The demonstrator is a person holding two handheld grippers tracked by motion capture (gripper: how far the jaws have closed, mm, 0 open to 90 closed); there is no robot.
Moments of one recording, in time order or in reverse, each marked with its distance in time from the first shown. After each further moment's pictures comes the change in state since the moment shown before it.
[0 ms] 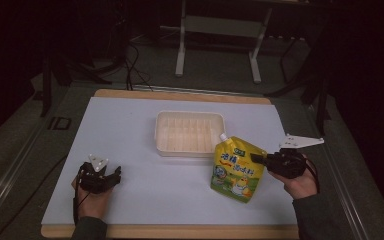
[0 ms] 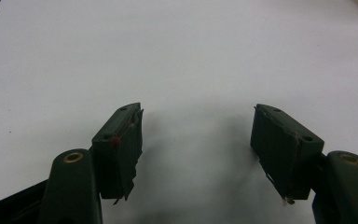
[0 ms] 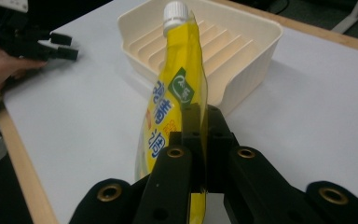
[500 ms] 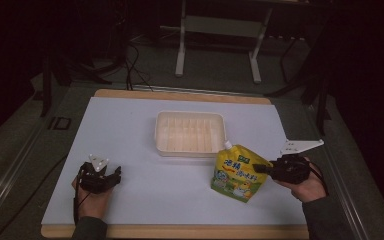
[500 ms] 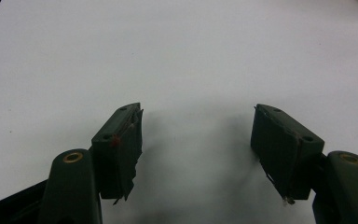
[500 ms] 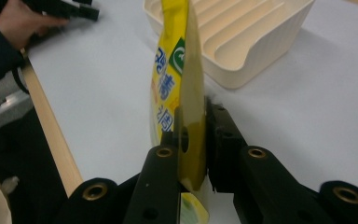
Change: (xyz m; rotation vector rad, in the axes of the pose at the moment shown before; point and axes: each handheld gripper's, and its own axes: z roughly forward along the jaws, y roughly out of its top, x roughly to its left) left arm -0.001 0.000 0.001 0.001 0.005 0.002; right arm -0.002 -0.008 -0.007 0.118 0.067 -0.056
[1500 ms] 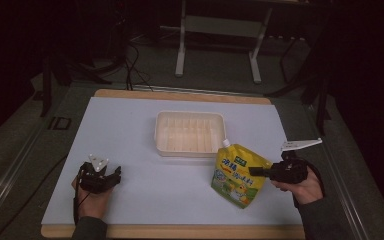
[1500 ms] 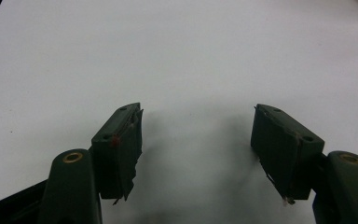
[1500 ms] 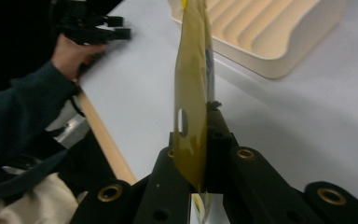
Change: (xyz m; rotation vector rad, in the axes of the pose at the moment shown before) left arm 0.000 0.000 0.000 -0.002 0.001 0.000; right arm 0.005 0.002 0.002 -0.026 0.167 0.233
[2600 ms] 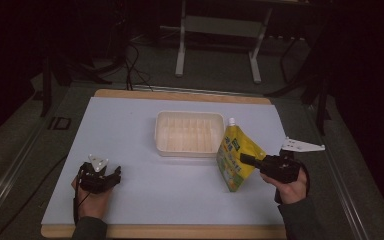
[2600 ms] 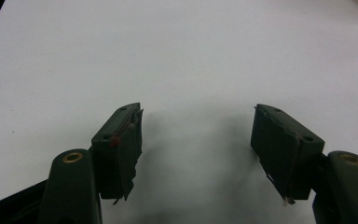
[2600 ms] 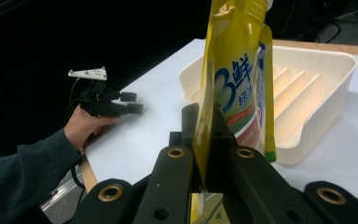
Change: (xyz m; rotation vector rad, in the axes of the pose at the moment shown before) left arm 0.000 0.000 -0.001 -0.003 0.002 -0.002; right arm 0.021 0.006 0.015 -0.317 -0.015 -0.067
